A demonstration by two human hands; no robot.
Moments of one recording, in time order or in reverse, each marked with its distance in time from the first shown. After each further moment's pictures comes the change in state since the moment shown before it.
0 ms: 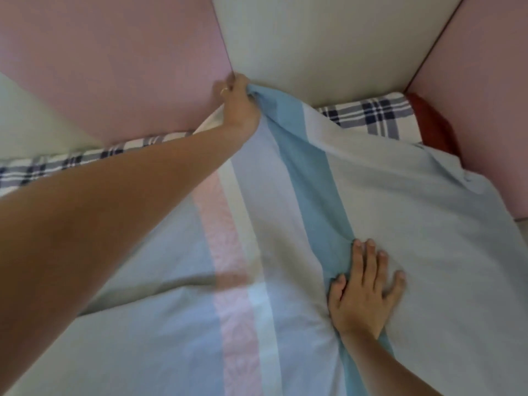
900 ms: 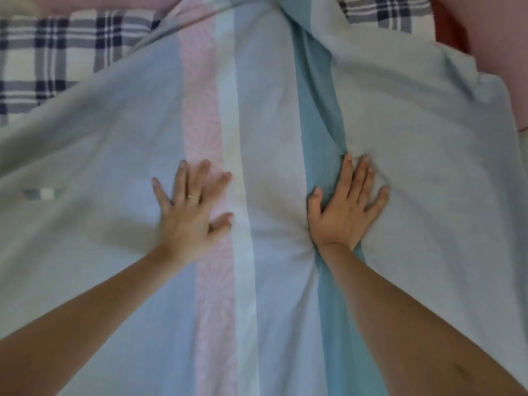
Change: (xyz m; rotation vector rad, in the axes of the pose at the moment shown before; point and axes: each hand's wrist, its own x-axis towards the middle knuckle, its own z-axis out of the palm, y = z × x) left_hand -0.294 -0.194 -0.031 0.657 -0.365 0.422; right_hand -0.002 0.007 0.007 0.026 0.049 -0.085
